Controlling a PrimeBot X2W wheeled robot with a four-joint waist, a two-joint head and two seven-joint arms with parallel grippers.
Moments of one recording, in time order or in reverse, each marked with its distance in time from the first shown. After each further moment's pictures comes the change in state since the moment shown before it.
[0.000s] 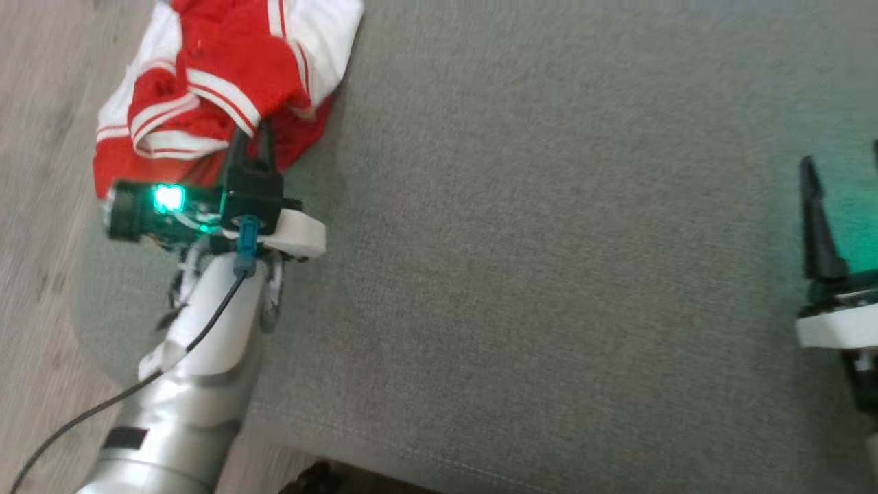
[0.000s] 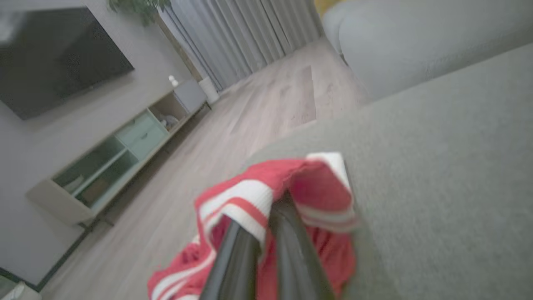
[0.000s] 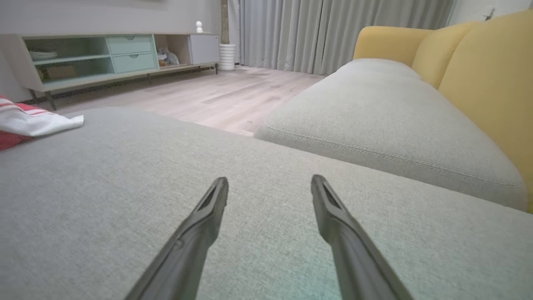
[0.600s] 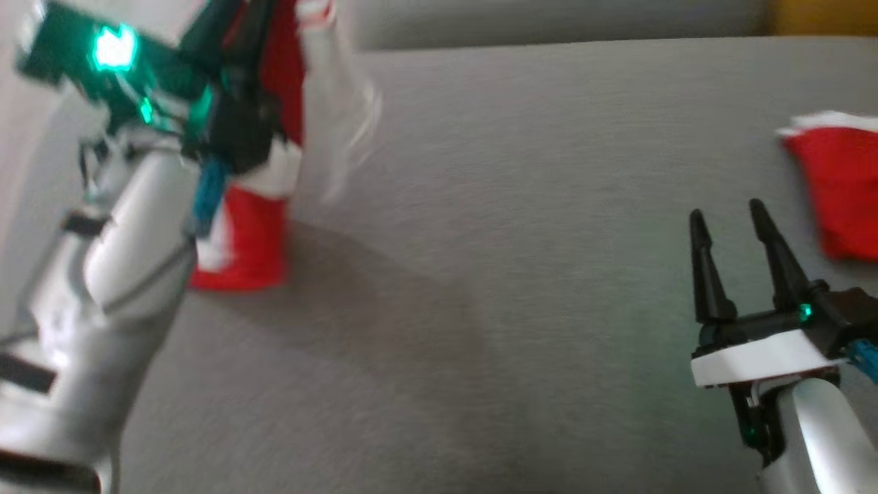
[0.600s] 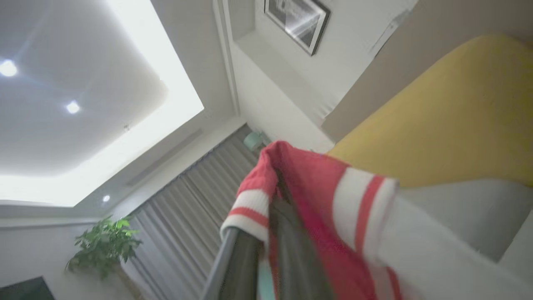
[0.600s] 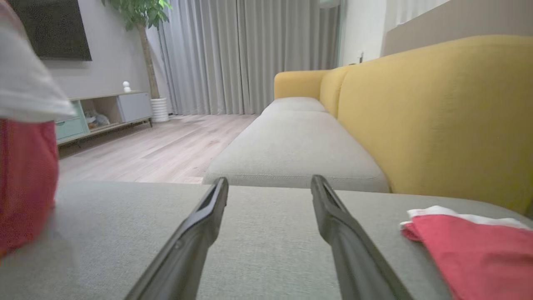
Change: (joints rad) left arm -0.163 0.212 -0.162 -0.334 0.111 -0.126 -0.001; right arm 0.034 0.225 0.064 0.069 -0.002 0.000 0.000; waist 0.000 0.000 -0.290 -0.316
